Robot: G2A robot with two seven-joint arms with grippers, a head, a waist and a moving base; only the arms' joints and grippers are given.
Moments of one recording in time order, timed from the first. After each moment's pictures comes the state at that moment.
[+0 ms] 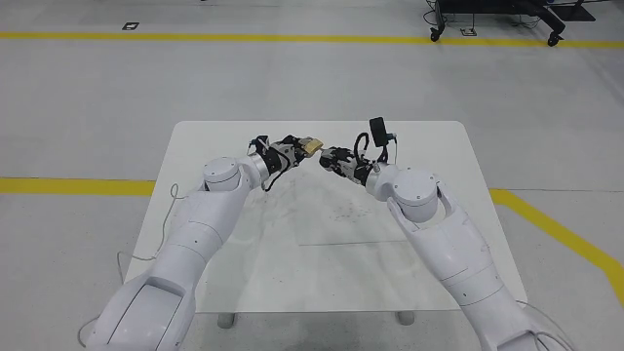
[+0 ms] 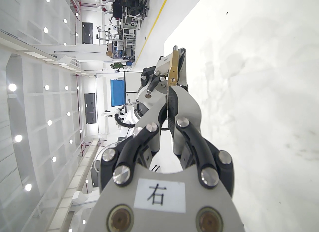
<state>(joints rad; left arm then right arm) 0.73 -1.47 -1.06 -0.64 -0.63 0.12 -0.74 -1.11 -1.31 1.11 -1.48 0.10 0.37 0.47</state>
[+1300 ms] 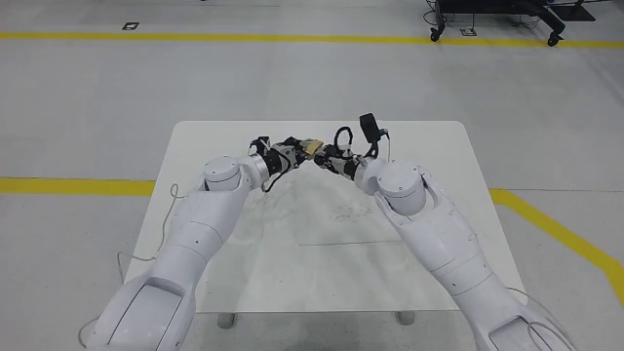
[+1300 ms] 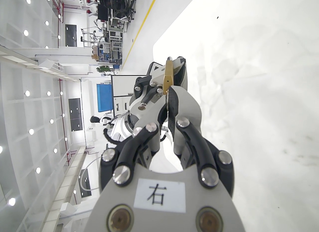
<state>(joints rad) 0.74 -1.47 -1.07 -0.65 -0.59 0.14 -0.75 -1.03 -1.34 1.04 -1.42 0.07 0.45 0.41</state>
